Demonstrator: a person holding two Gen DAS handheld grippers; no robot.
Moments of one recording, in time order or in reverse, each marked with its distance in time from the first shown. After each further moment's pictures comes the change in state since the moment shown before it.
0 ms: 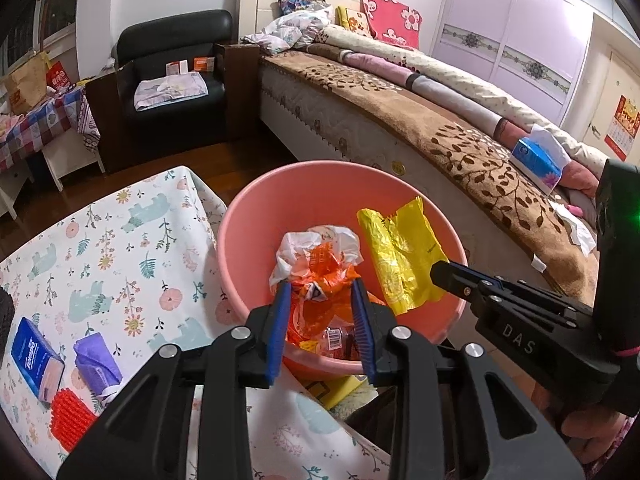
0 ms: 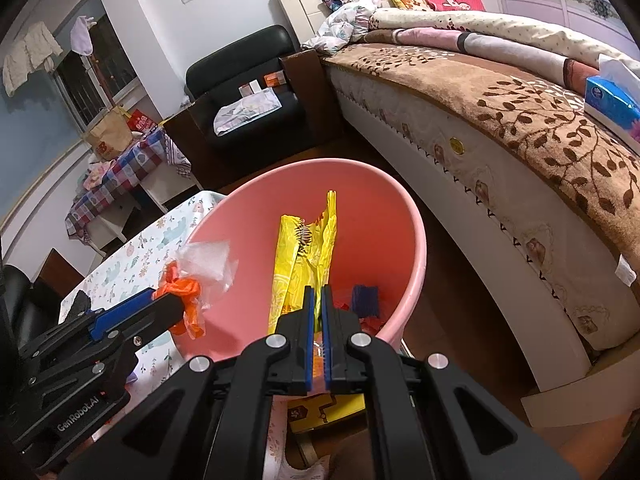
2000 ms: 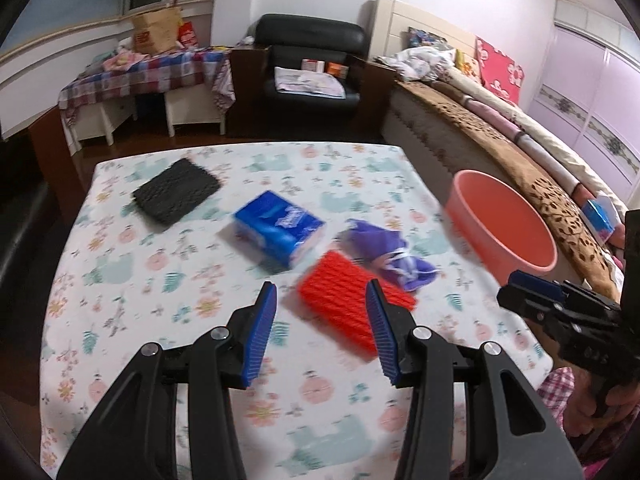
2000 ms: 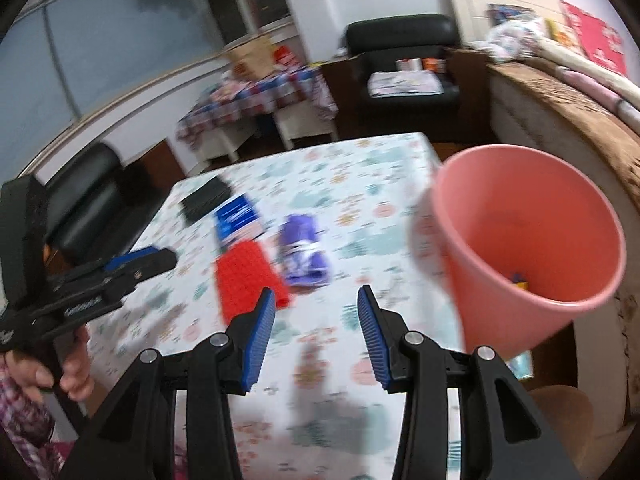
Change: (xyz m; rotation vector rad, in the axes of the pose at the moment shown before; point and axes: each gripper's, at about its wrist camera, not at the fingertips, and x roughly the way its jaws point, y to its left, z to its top) left arm -0.160 0.166 -0.128 -0.298 -0.089 0.258; right arm -0.032 0.164 -0.093 -0.414 0.105 0.353
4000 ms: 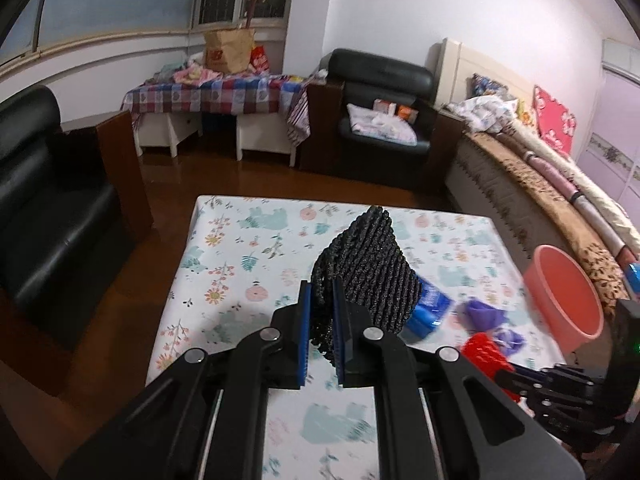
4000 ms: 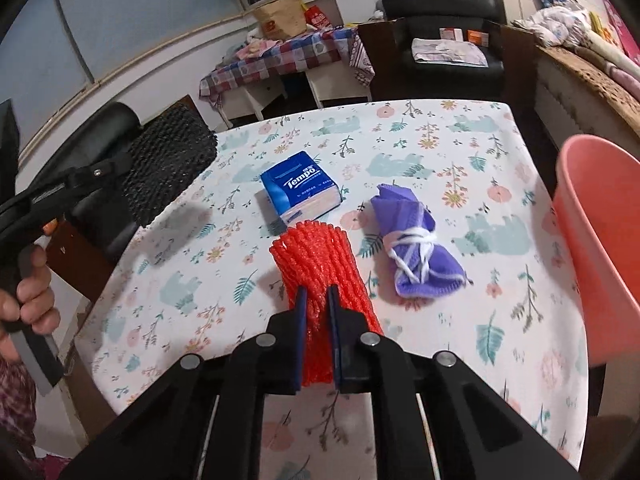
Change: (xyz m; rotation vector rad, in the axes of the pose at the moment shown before) left arm -0.036 0.096 0.042 -0.110 -0.137 0.167; right arm 0.081 0.063 0.007 -0.032 0.130 0.059
